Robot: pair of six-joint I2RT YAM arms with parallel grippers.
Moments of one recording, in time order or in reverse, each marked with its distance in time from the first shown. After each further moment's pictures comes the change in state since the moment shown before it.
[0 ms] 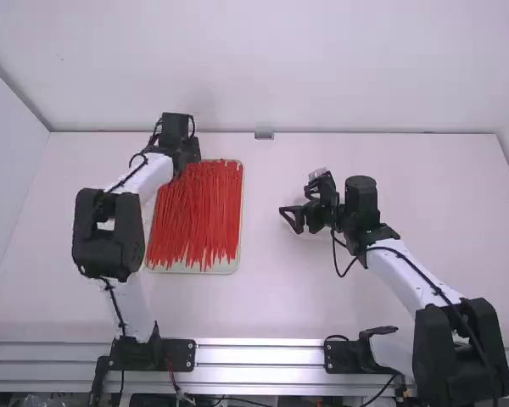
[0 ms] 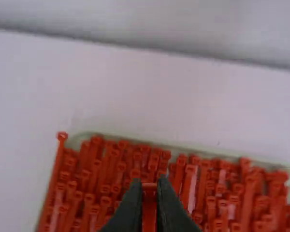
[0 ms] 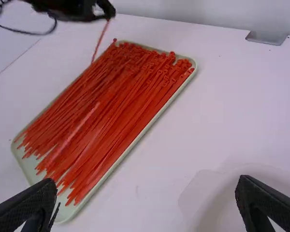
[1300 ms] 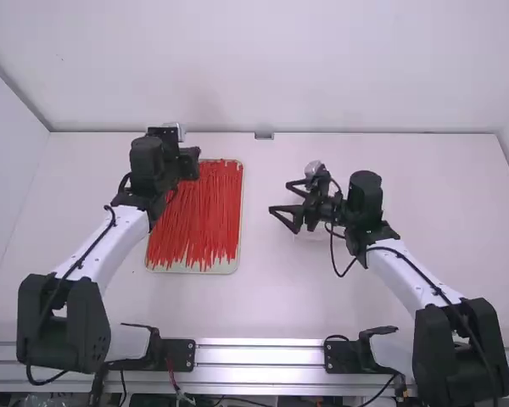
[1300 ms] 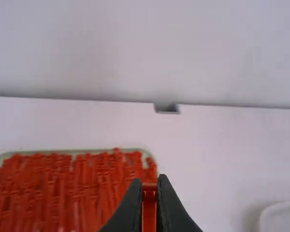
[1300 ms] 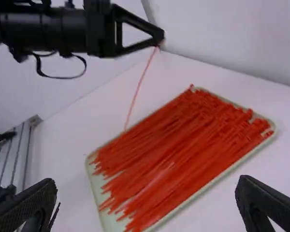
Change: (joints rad) left arm -0.004 -0.550 -0.507 0.335 0.428 -0.034; right arm 0.001 0.000 0.000 0.273 -0.328 0.118
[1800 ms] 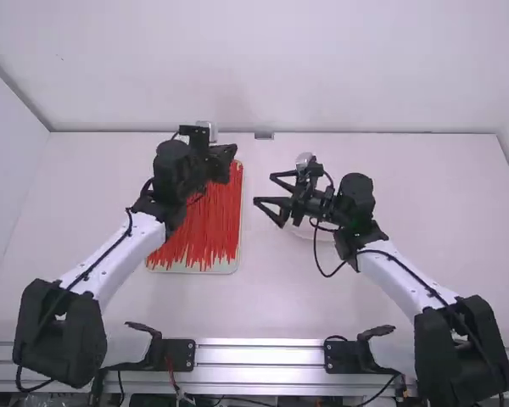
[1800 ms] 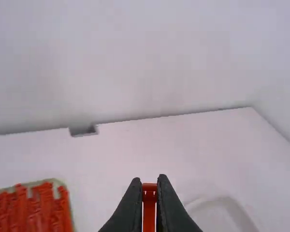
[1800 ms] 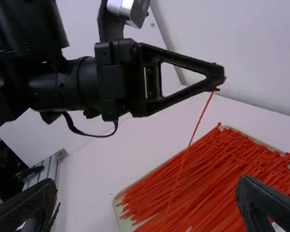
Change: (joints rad) left arm -0.189 -0.036 -0.006 0.134 0.050 -0.054; right arm 0.118 0.000 0.005 0.252 0.080 0.263
